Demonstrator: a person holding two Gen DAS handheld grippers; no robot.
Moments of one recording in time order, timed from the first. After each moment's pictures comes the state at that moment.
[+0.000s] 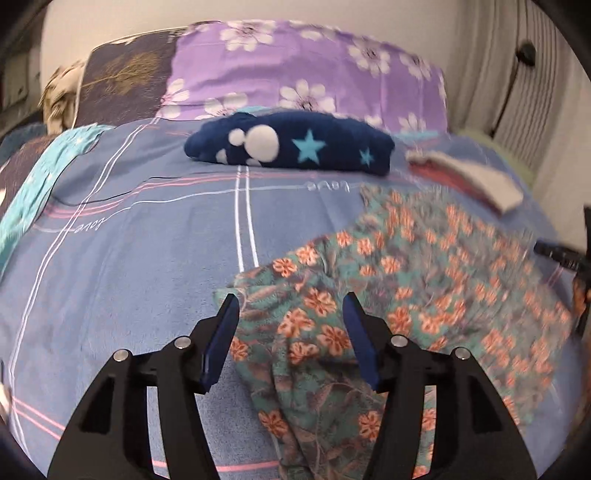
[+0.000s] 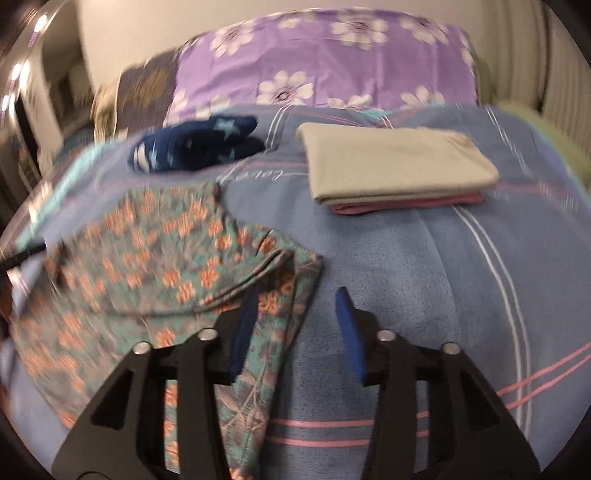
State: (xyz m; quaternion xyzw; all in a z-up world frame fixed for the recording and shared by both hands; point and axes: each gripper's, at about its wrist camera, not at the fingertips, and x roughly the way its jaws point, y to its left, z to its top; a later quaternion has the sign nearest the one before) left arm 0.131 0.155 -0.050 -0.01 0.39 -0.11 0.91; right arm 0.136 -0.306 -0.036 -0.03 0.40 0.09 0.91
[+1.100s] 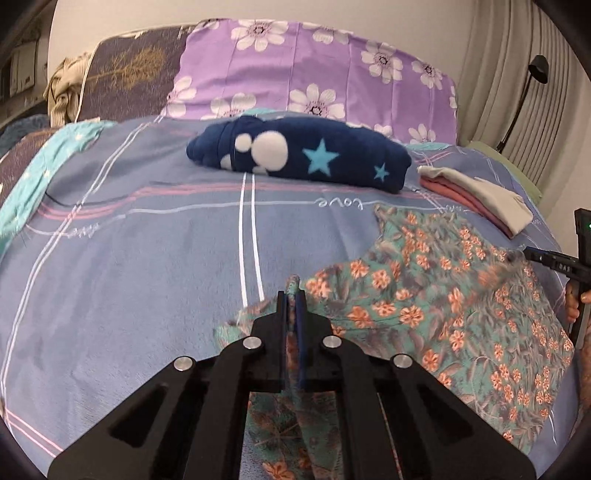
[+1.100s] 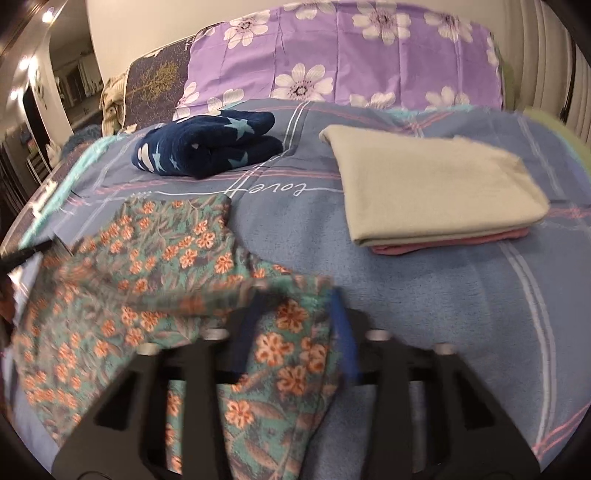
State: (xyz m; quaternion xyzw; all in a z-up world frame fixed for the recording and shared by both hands) left arm 0.160 0.160 -0.053 -0.05 0.39 -0.10 0.92; right arm 0.198 -0.302 -0.040 0.03 0.41 0.12 0.90
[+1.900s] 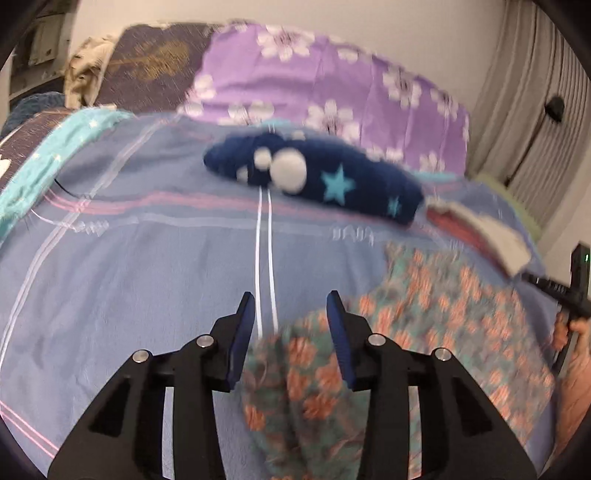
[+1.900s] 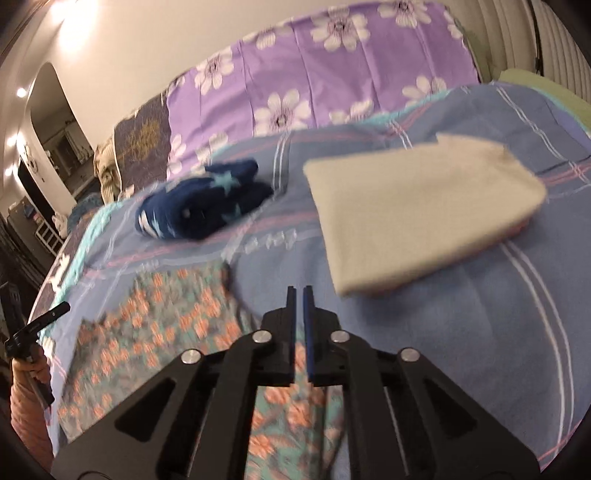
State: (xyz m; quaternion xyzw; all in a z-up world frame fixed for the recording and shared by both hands) left arm 0.172 0.178 -0.047 -0.10 0.39 -0.09 0.91; right arm 0.208 -0.328 -0.024 0.13 0.39 0.11 0.91
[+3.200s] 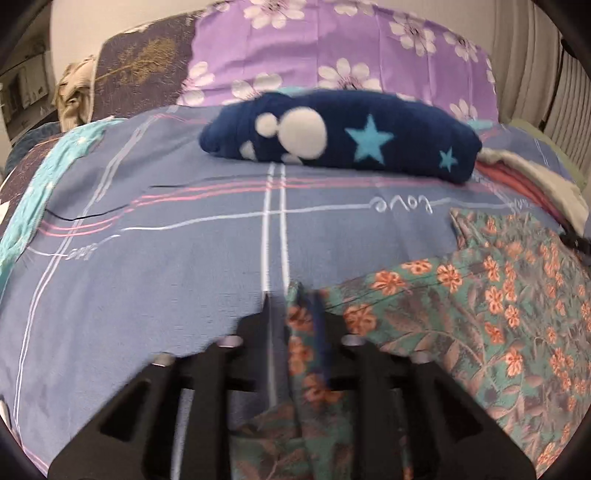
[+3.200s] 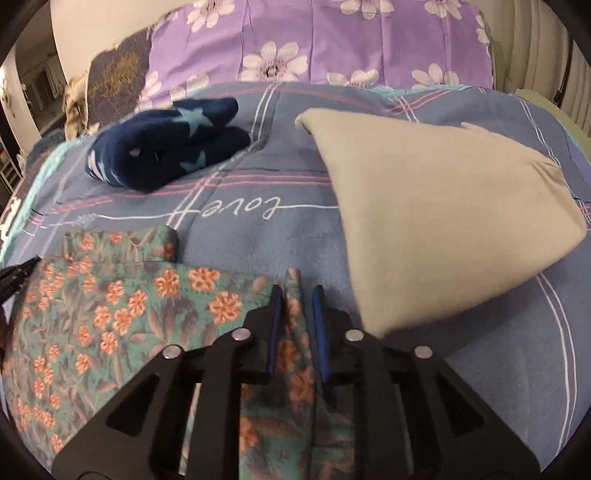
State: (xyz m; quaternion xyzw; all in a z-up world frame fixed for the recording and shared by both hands) left arm 0.235 0.157 -0.079 0.00 0.41 -0.03 0.91; right arm 0.262 -0.293 -0.055 0.03 0.44 0.06 0.90
